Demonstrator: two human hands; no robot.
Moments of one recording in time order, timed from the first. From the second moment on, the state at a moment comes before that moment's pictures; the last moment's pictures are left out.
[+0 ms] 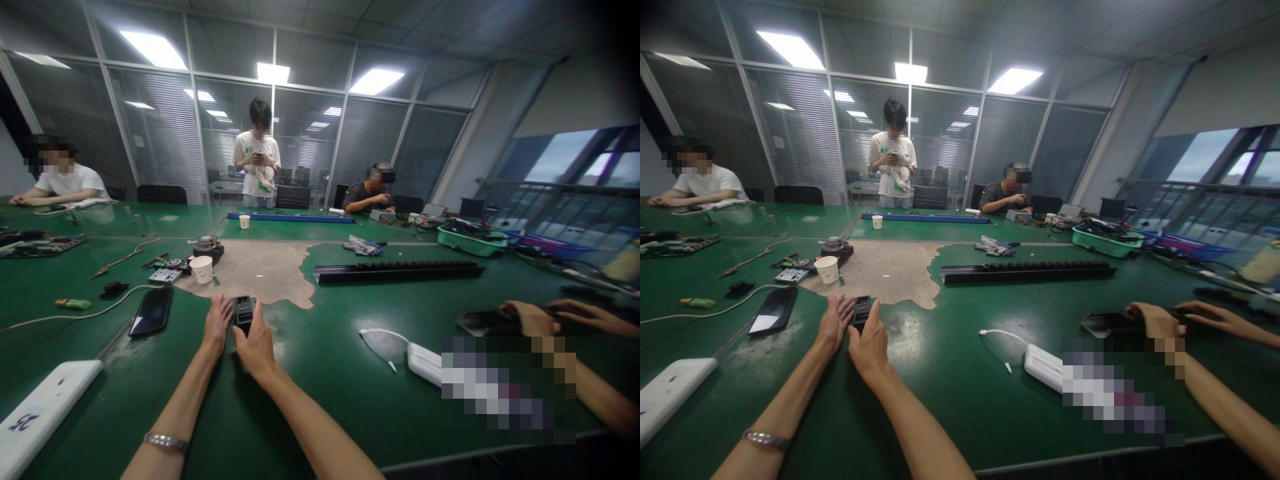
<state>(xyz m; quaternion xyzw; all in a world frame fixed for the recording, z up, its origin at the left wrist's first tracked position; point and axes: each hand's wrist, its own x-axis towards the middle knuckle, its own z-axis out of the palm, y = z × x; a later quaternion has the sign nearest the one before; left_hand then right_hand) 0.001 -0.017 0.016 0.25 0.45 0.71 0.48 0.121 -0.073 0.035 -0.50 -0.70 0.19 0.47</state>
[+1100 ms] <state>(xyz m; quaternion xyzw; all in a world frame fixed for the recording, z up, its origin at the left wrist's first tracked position) 0.000 -0.021 0.021 0.24 0.45 0.72 0.48 0.217 -0.059 0.037 -0.54 -0.65 0.18 0.50</state>
